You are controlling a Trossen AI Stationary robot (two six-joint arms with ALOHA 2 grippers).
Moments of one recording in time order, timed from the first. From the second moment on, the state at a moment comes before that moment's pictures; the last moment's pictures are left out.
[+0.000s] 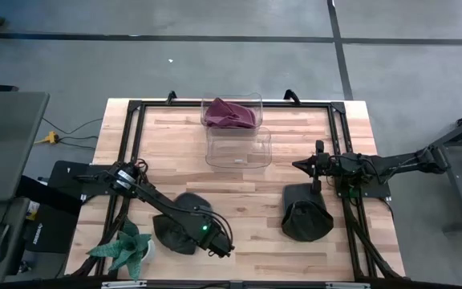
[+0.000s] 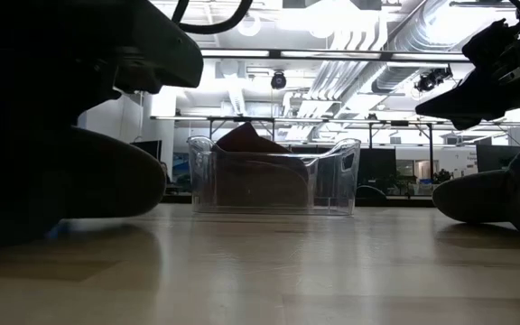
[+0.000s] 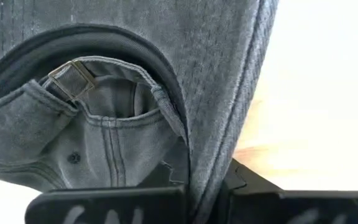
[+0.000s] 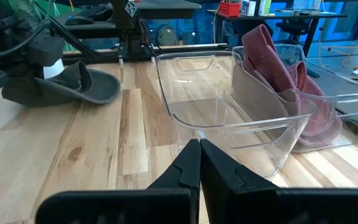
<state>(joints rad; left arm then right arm) -0.55 2.13 1.70 -1.24 0.04 -1.77 0.11 0.25 0.05 0.02 0.30 0.08</state>
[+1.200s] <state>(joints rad) -0.55 2.13 1.97 -1.51 -0.03 -1.59 0.11 0.25 0.05 0.02 0.30 0.08</state>
